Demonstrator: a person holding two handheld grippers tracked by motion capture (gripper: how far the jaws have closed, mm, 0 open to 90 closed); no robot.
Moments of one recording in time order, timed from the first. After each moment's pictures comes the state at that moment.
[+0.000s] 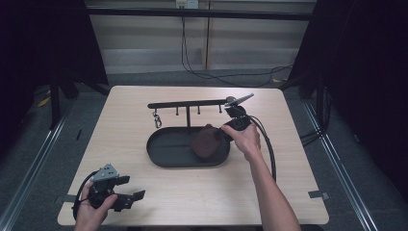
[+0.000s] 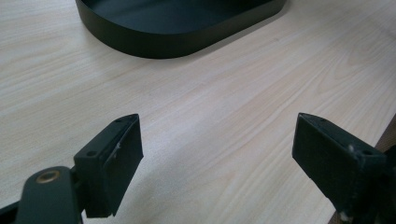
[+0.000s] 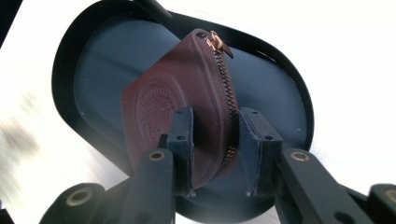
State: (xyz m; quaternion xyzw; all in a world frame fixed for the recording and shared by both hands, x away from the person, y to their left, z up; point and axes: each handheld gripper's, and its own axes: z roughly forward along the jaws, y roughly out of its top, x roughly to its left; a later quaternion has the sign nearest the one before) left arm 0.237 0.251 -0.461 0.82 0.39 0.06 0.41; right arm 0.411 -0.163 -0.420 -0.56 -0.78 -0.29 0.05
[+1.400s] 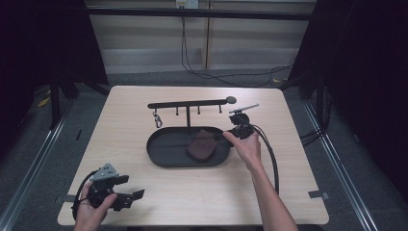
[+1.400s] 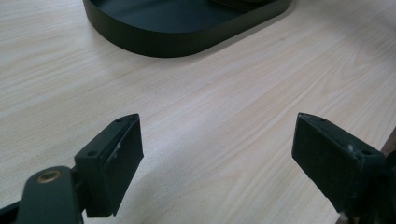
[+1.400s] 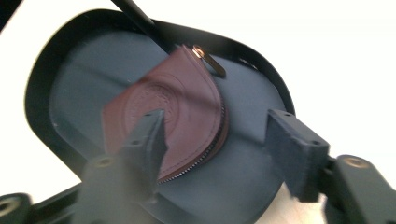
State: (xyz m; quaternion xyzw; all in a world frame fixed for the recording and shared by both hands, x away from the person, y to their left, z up) left arm 0.239 0.253 -0.461 0.82 0.39 0.06 0.41; right arm 0.396 -0.173 -0.445 -0.54 -0.76 -0.35 -0.01
